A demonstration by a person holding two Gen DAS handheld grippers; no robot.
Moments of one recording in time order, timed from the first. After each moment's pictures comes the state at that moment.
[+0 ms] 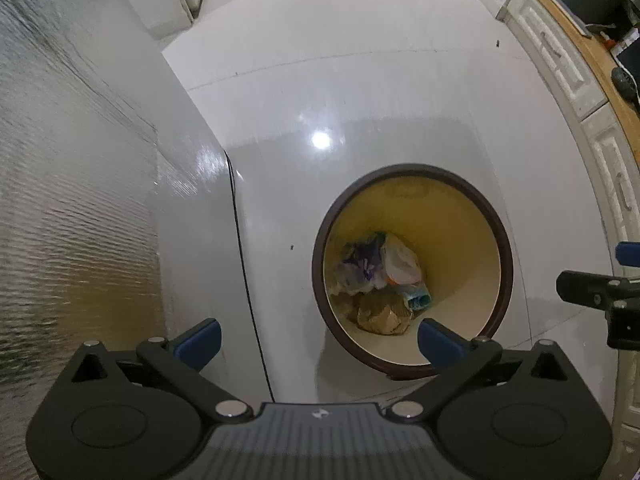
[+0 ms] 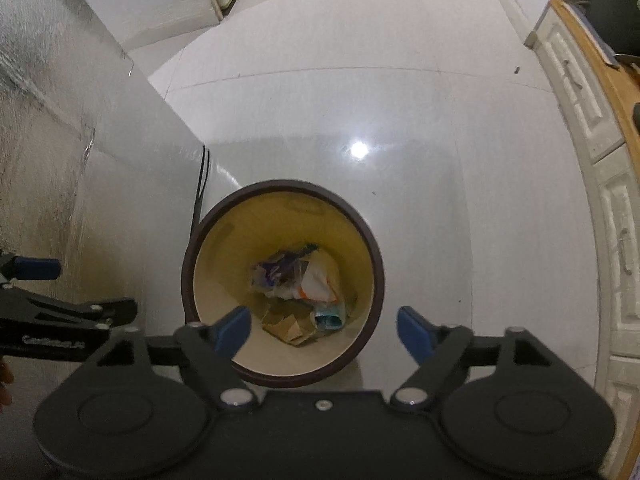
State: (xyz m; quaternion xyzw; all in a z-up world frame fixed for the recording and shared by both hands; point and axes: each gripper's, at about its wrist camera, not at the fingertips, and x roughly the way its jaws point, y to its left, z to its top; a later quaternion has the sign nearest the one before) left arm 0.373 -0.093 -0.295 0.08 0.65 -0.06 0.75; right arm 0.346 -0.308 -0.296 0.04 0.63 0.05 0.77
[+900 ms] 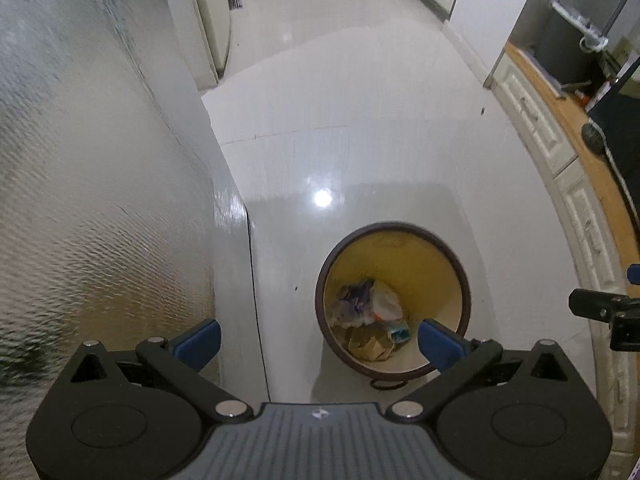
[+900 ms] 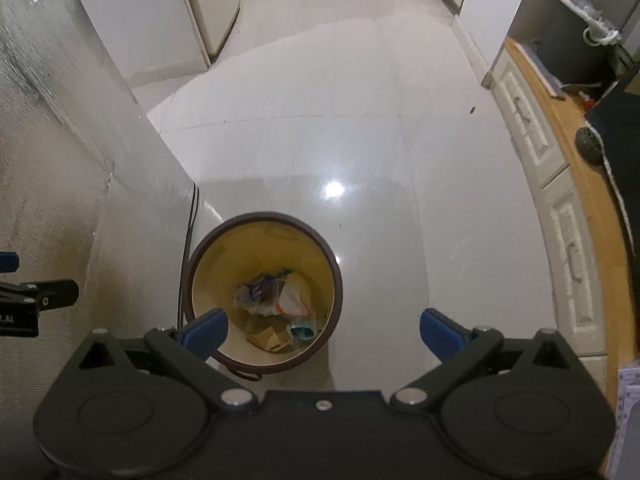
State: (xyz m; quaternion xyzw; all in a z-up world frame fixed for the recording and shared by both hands) left arm 0.321 -0.077 -0.185 0.05 0.58 -0.06 0.81; right arm 0.294 -0.329 -0.206 0.03 0.58 0.02 0.81
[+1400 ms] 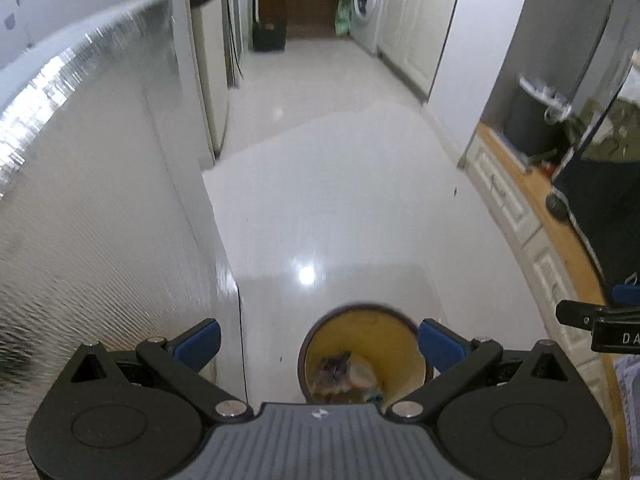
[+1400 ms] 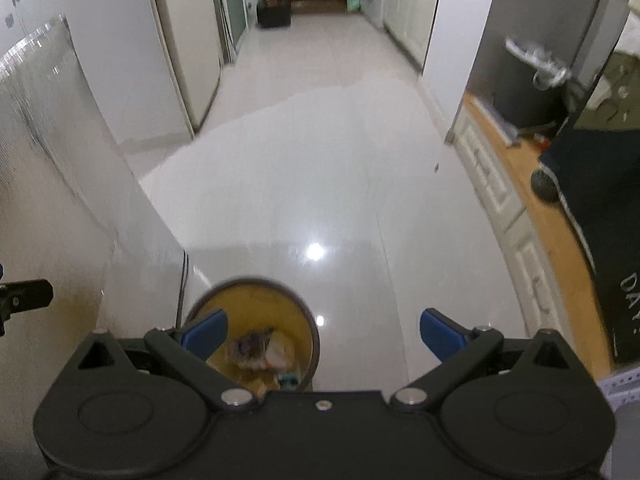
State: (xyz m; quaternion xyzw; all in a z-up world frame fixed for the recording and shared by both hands) left arm 0.288 -0.078 -0.100 0.02 0.47 -0.08 0.88; right arm 0.262 -0.348 -0.132 0.03 0.49 -0.02 0.87
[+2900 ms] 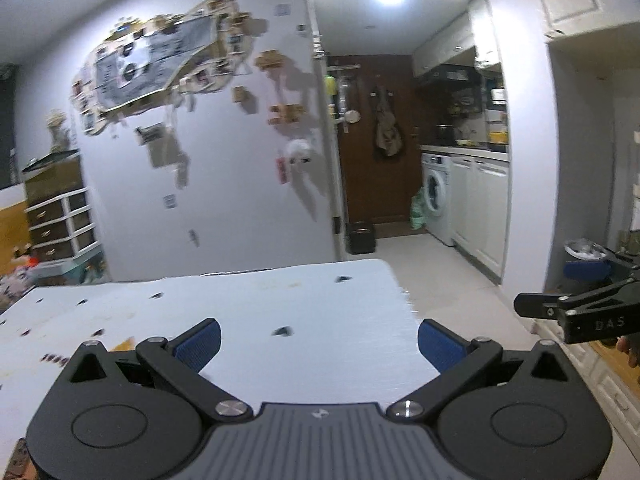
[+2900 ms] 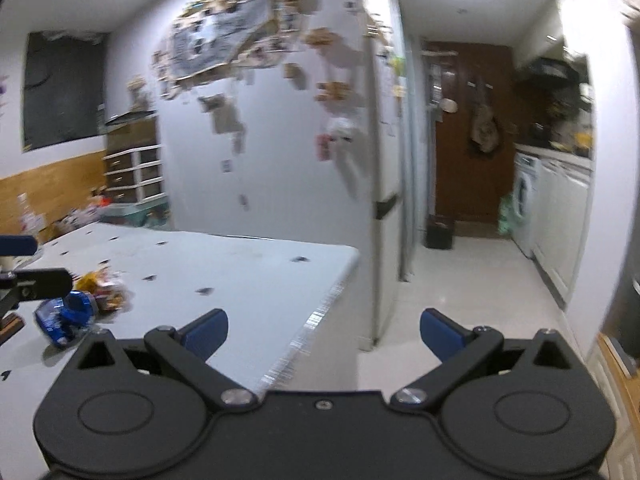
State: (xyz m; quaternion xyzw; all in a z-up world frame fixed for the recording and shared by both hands) left arm 0.083 0.141 0.139 0.07 0.18 0.03 0.98; right arm 0.168 -0.137 0.091 0.01 0.18 0.21 0.96
